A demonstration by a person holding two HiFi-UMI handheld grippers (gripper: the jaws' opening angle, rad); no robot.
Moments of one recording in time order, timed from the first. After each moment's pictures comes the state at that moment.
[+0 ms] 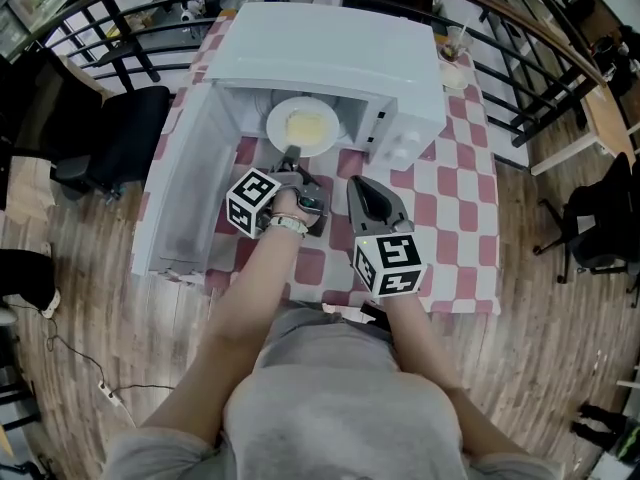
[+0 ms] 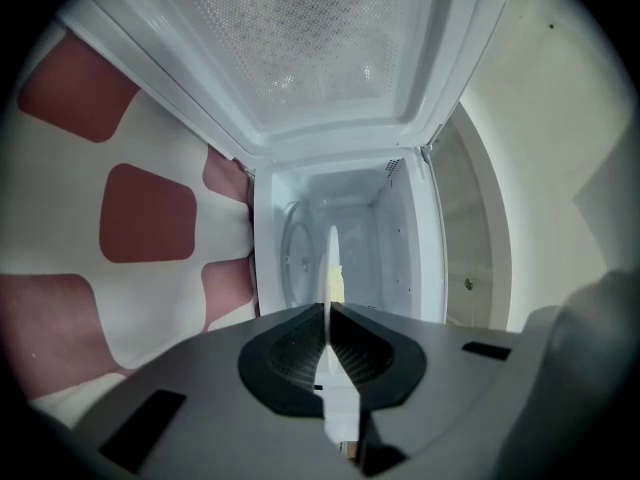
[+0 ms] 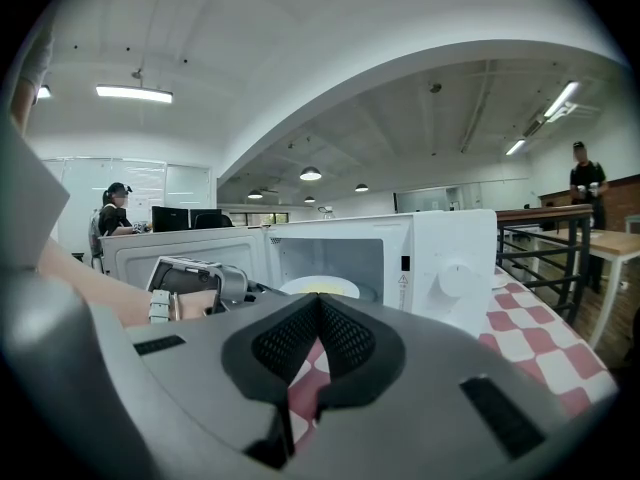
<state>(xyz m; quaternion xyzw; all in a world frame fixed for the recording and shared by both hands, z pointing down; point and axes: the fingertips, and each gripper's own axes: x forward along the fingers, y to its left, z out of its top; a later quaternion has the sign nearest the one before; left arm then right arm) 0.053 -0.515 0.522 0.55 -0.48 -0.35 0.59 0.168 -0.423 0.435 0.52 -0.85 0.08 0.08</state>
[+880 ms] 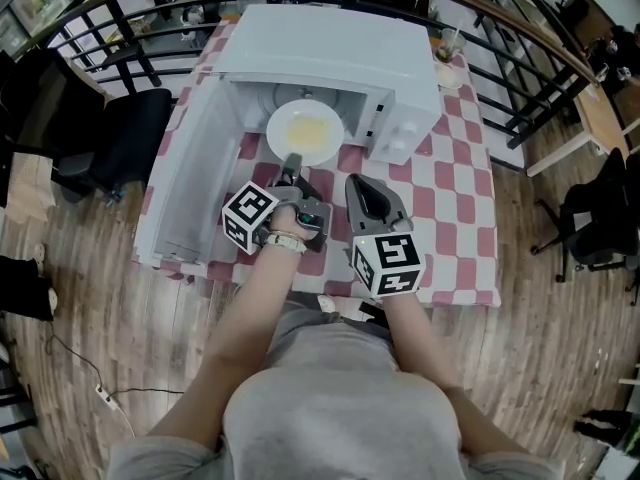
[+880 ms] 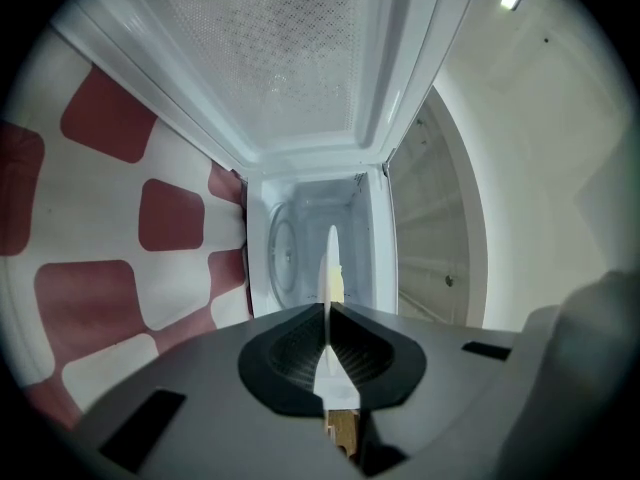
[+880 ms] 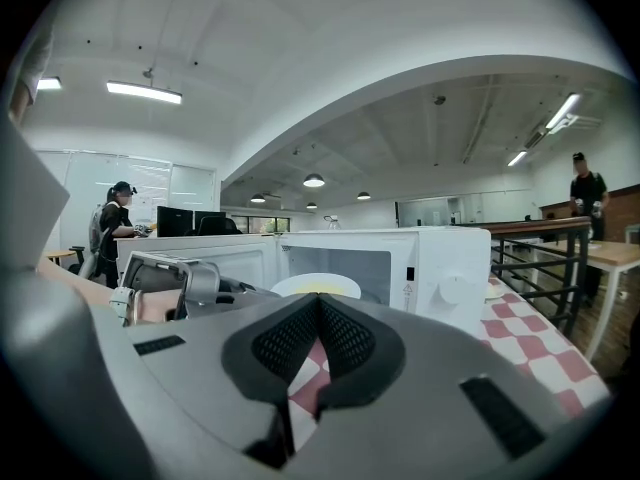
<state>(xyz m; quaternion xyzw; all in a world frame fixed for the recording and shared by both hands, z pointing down) 0.051 -0.461 0.488 0.57 -0.45 -0.37 0.58 0.159 -0.393 0.418 0.52 -0.85 0.06 0.07</state>
